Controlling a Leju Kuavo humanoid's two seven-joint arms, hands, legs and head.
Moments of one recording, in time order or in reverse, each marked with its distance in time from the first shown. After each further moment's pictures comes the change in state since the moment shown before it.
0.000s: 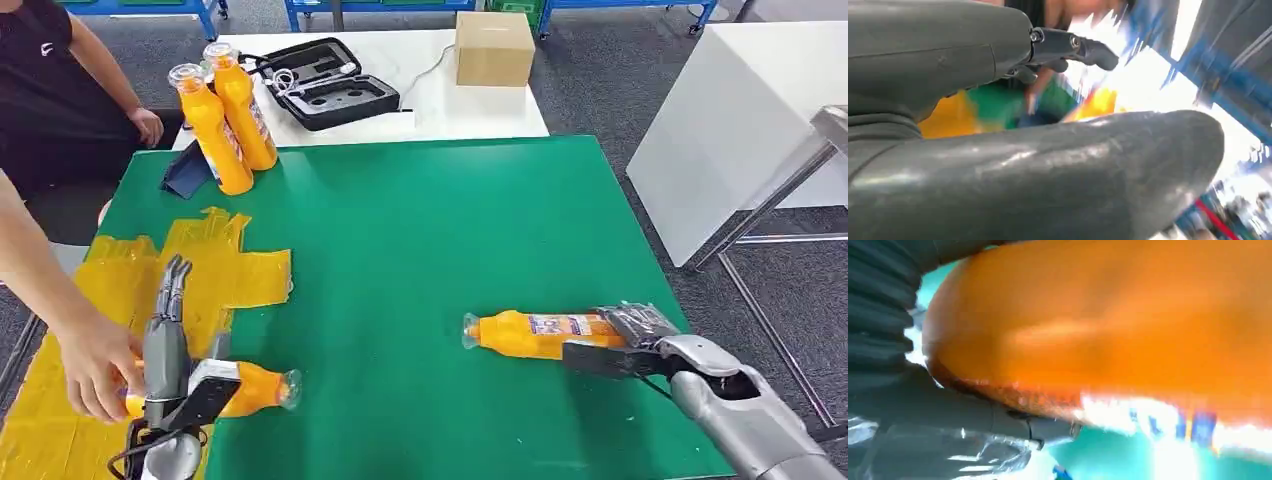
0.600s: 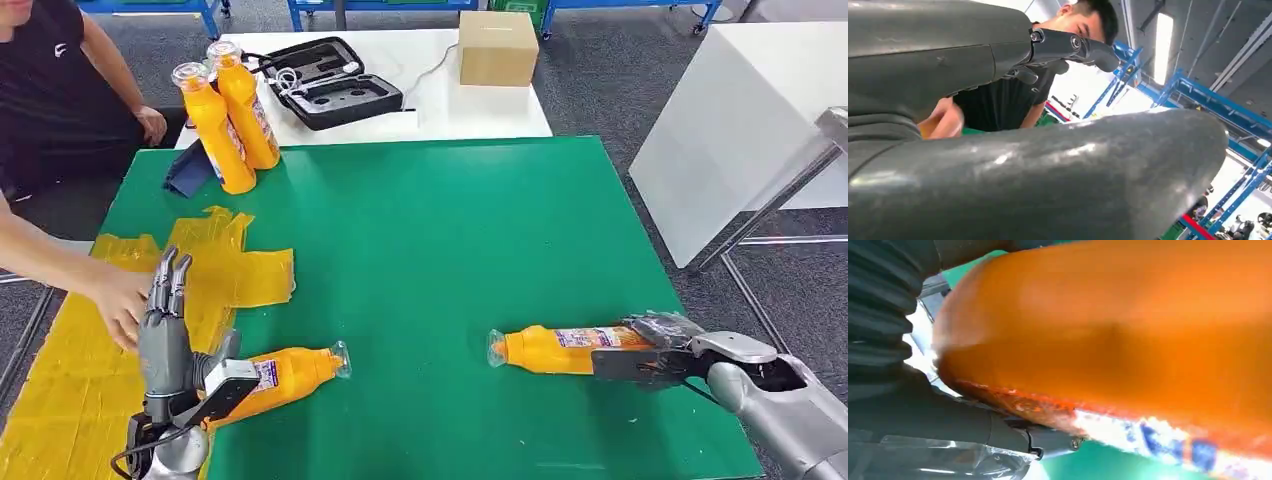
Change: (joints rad) left arm -0.049 0.003 -0.008 0.061 -0.173 0.286 -0.058; right arm -0.048 -0.203 0.098 -0.017 -0.080 0.270 0.020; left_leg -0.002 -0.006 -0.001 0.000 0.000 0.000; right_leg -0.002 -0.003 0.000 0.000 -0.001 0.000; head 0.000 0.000
